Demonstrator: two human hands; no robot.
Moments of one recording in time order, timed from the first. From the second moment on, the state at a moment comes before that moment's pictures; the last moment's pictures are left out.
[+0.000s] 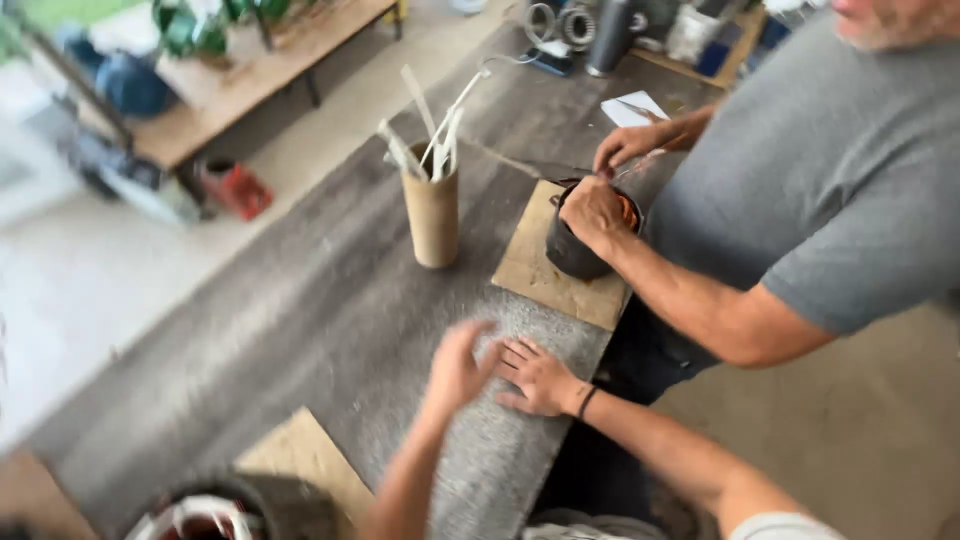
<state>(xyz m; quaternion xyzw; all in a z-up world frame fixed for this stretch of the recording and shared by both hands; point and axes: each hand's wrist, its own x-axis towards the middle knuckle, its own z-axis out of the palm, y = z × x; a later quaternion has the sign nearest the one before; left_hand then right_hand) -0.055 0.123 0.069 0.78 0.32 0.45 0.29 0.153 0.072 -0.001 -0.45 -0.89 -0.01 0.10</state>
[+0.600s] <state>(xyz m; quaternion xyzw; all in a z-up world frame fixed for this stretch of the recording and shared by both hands) 0.050 0.202 0.407 0.94 0.22 0.26 -0.02 0.120 0.060 -0.007 -0.55 -0.83 0.04 0.07</state>
